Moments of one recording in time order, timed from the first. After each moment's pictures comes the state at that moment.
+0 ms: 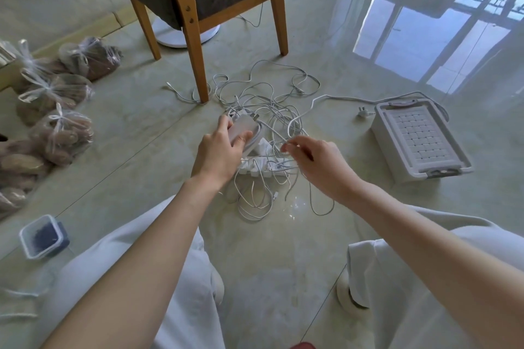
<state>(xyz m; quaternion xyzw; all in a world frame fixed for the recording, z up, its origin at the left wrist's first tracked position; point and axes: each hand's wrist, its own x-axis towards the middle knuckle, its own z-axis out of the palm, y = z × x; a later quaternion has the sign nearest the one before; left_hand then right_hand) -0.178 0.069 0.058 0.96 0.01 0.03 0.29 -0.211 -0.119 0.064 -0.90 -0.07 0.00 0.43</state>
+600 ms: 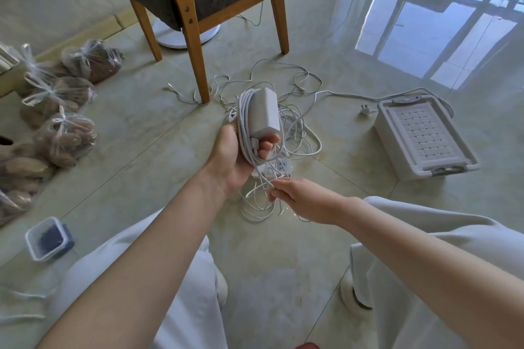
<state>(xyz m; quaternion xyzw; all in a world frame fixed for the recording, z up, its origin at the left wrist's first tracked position) -0.186 0.037 0.099 0.45 0.16 -0.22 0.85 -0.222 -0.111 0.022 -0.89 -0.25 0.23 0.31</state>
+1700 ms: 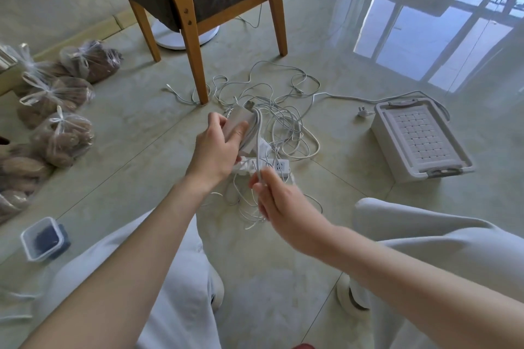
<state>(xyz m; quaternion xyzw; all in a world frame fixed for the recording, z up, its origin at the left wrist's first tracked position) -0.187 0.062 0.085 0.90 0.04 0.01 0.43 -0.268 -0.079 0.068 -0.86 -0.18 0.09 0.47</state>
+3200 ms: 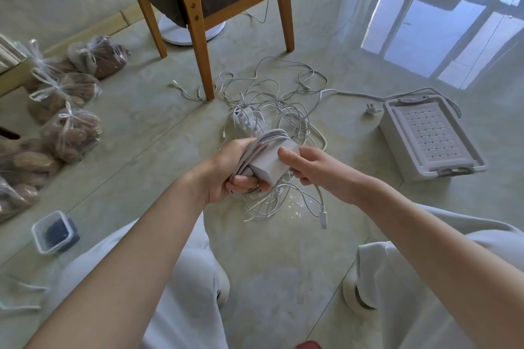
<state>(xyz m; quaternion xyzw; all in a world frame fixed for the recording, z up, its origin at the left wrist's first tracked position) -0.196 0.063 0.095 0.62 0.08 -0.42 0.65 -0.210 -0.113 0.071 -0.73 -0.08 0.27 0.62</state>
